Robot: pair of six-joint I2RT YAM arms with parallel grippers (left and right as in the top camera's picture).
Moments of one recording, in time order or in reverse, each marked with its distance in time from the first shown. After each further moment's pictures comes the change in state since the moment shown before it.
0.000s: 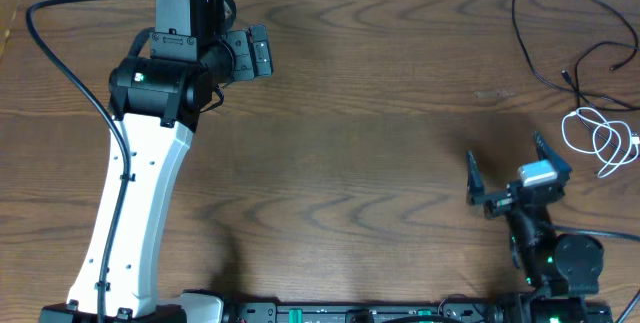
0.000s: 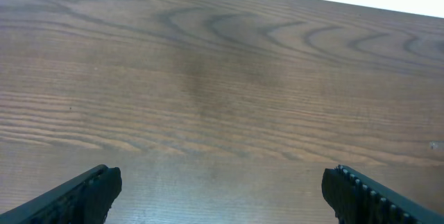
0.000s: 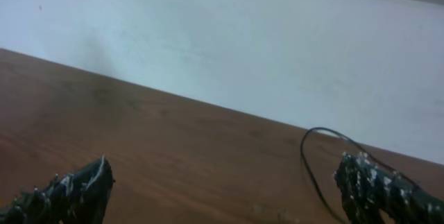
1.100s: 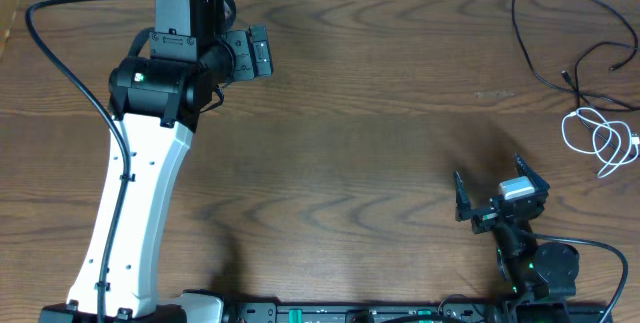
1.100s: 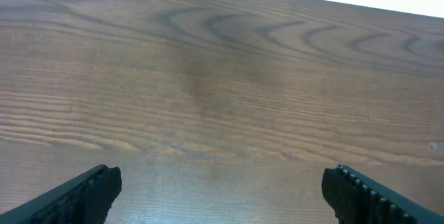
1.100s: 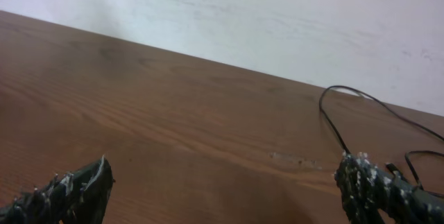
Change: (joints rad) left arm 0.000 0.000 0.000 0.000 0.000 0.000; right arm 0.019 -0.206 -0.172 -0.127 0.006 0.007
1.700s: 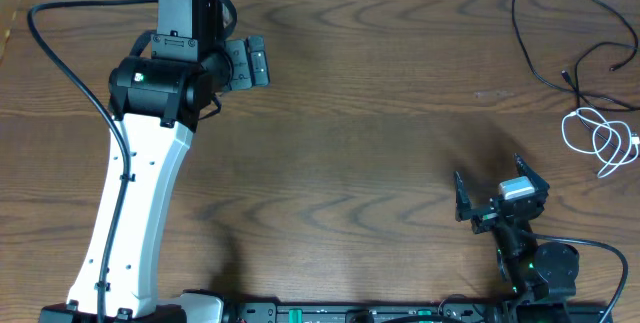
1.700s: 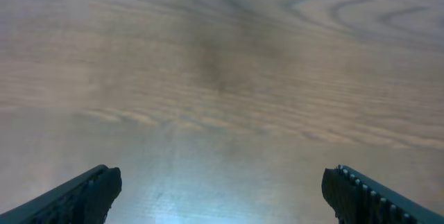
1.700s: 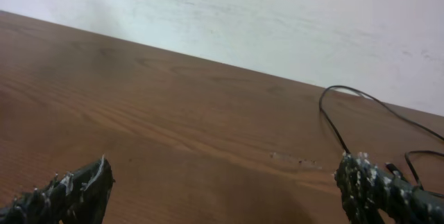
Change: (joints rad) left arm 0.000 0.000 0.000 -0.102 -0.048 0.000; right arm 0.000 0.000 0.000 0.000 0.000 0.000
